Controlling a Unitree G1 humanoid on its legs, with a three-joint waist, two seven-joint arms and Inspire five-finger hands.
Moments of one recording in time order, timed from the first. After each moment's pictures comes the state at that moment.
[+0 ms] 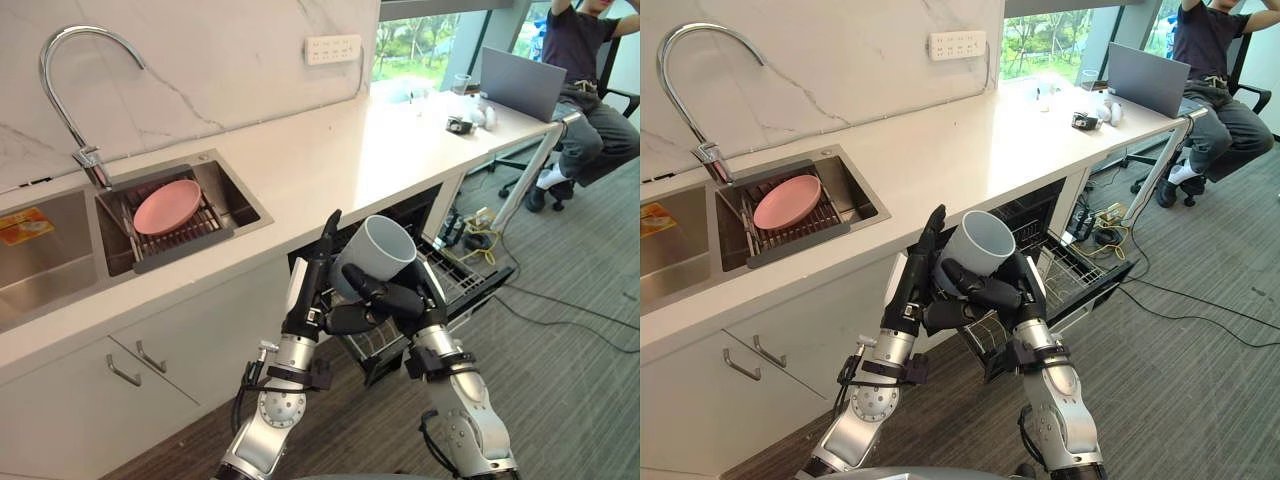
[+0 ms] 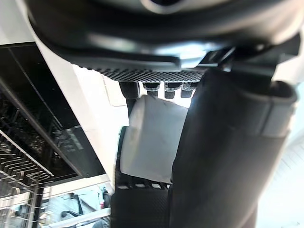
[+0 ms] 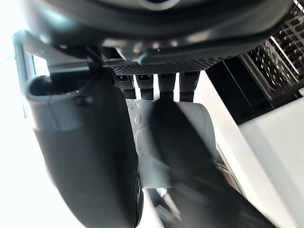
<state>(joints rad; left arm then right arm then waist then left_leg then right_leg) 0.11 0.05 -0.38 0.08 0.19 -0.42 0.26 0.12 -0.03 0.04 -0.12 0.49 -0.05 0.12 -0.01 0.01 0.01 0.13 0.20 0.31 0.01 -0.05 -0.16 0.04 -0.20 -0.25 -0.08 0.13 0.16</state>
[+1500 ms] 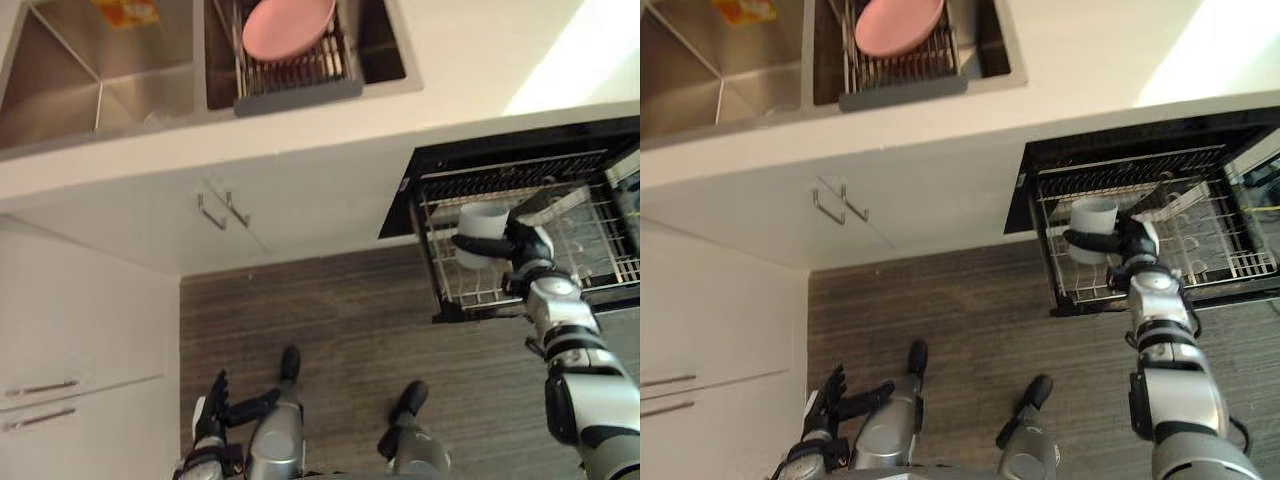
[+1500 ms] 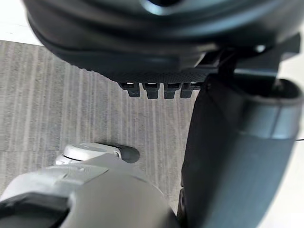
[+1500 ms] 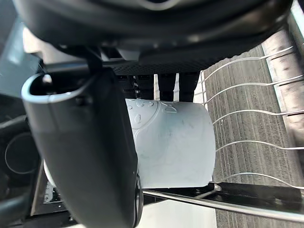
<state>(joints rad) 0.18 0.11 0.06 0.75 -0.16 -0.20 0.08 -0.74 -0.63 -0.09 1.05 0.19 0.04 0.07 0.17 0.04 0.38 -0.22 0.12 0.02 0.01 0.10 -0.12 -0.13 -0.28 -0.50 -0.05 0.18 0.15</state>
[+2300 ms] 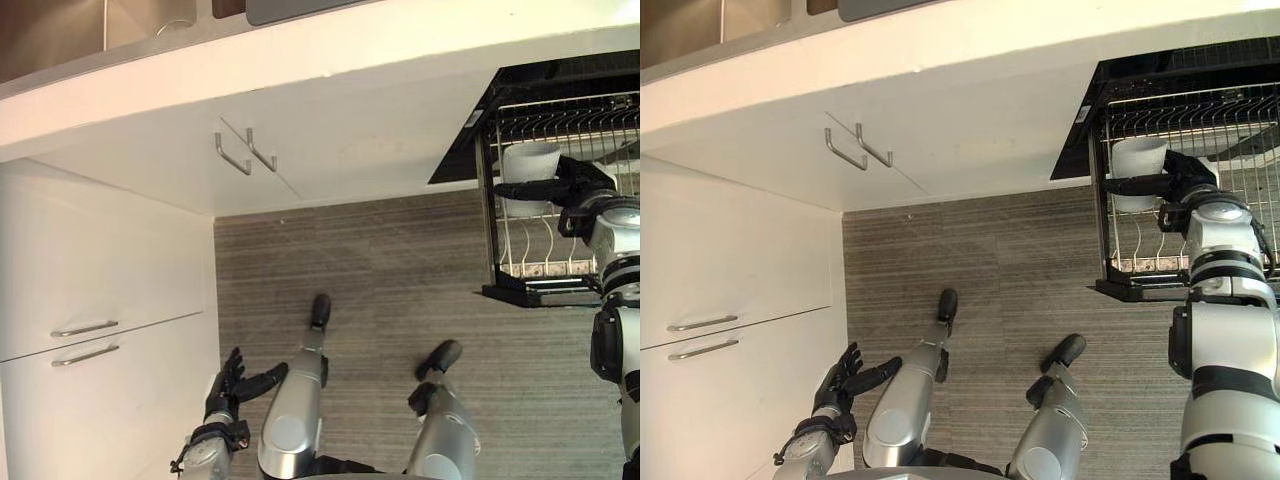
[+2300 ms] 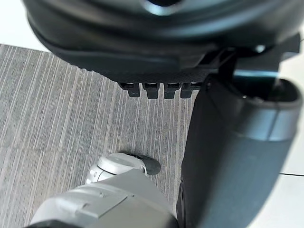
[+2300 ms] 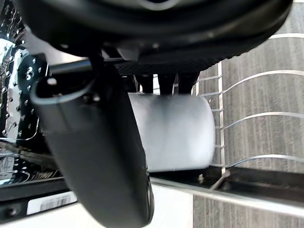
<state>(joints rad) 0.14 0.12 0.02 0.70 -0.28 -0.16 -0.01 -1.02 -0.79 -0.03 1.21 0.16 0.15 0.17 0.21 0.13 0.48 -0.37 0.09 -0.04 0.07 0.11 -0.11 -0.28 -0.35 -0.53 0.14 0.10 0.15</state>
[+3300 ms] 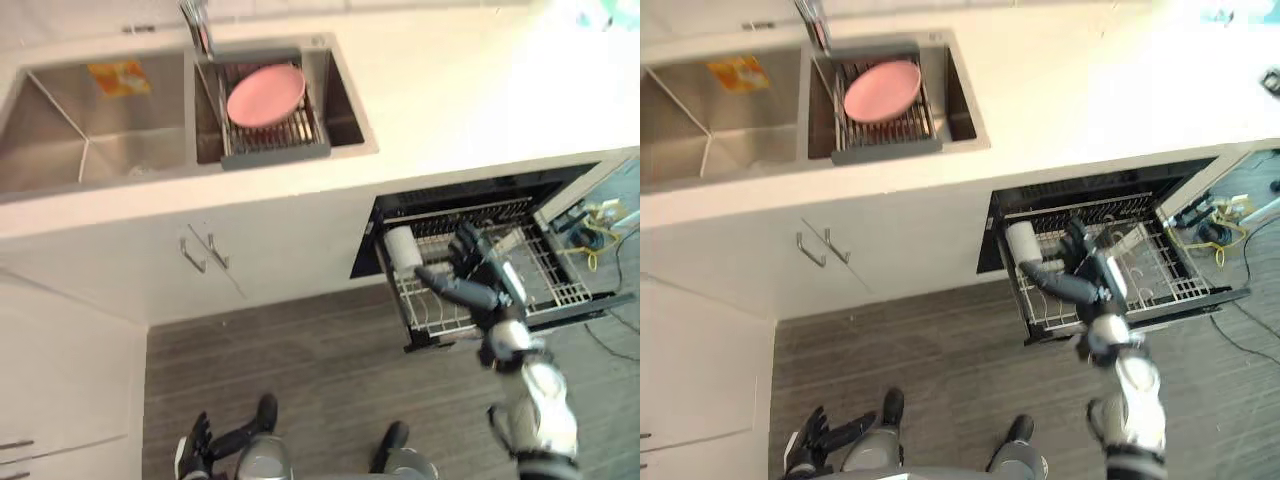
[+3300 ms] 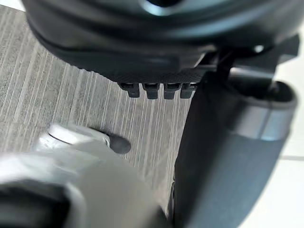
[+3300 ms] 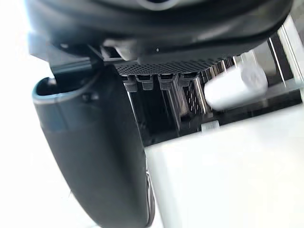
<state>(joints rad) 0.29 0.09 0.22 0.88 -0.20 -0.22 0.07 0.18 -0.08 -0.32 0.01 0.38 -0.02 0.37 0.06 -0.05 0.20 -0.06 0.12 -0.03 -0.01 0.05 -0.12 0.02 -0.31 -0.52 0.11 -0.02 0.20</state>
